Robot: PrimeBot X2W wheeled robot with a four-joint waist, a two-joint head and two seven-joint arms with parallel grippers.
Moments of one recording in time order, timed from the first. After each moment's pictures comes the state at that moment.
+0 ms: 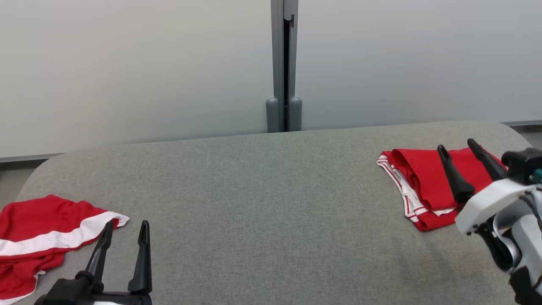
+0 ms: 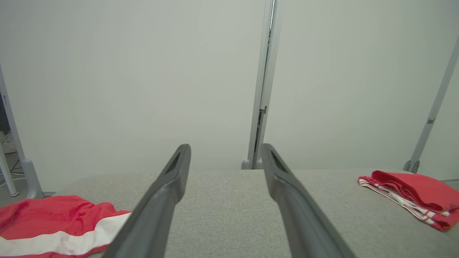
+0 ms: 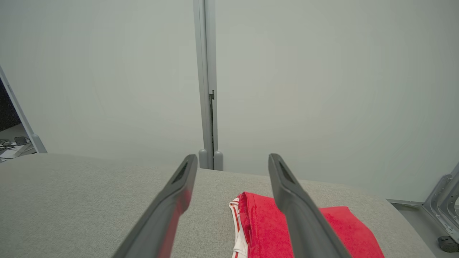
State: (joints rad) left arm 0.12 0.14 -0.05 0.02 -0.29 -0.05 -0.26; right arm -0.56 -0.40 0.44 0.69 0.57 0.13 -0.22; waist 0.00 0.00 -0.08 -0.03
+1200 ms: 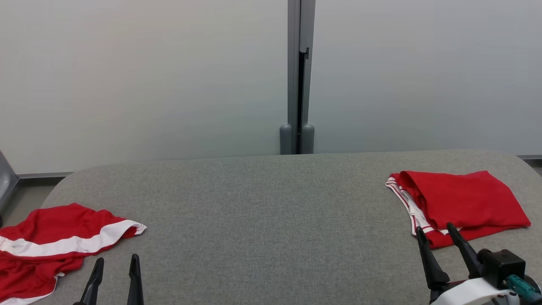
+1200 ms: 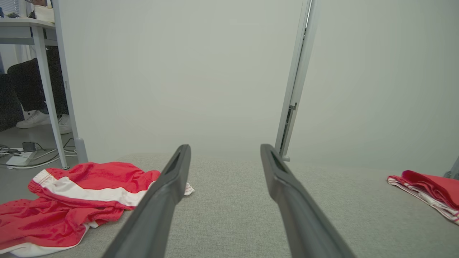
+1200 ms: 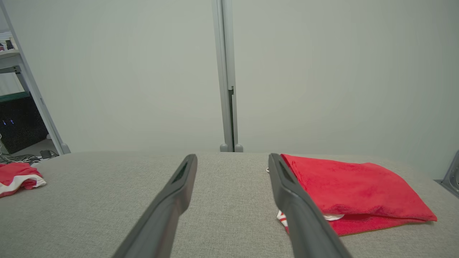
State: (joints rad) left arm 0.24 0.09 0.02 0.05 -0.26 -0.03 -0.26; right arm -0.03 -0.21 0.22 0.31 0.36 0.13 -0.26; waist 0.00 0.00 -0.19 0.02
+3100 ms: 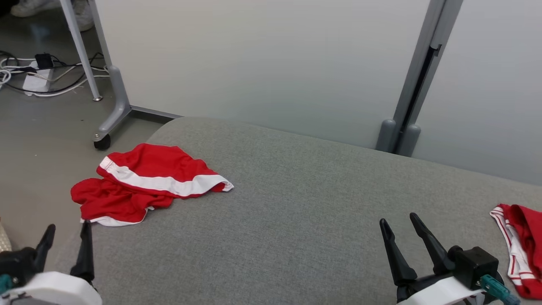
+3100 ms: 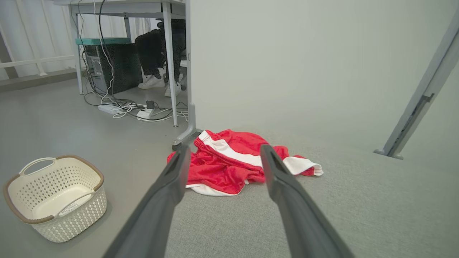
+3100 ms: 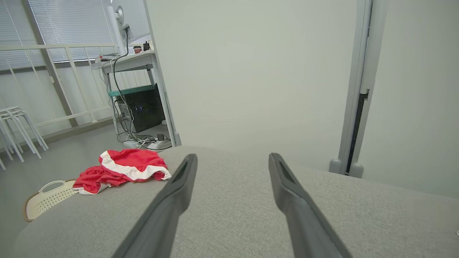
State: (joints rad) left arm 0.10 0.22 0.09 0.08 -0.32 -0.02 -0.05; right arm -0.03 -0.14 0.30 0.20 0.37 0.13 -0.26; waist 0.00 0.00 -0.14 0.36
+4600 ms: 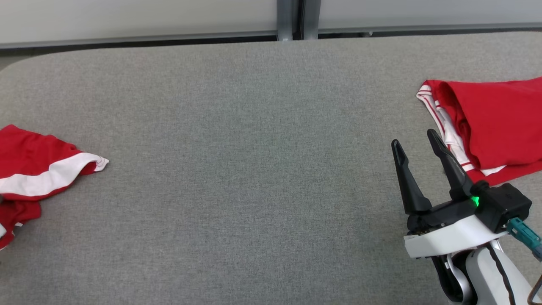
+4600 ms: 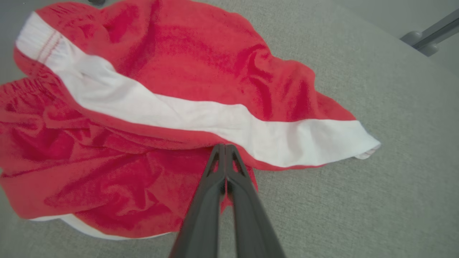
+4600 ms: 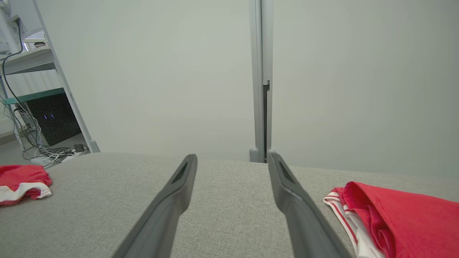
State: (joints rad) left arm -0.53 0.60 -0.14 0.86 -0.93 -0.13 0.39; right arm -0.24 -0.18 0.27 0.07 0.31 0.13 -0.26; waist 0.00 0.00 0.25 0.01
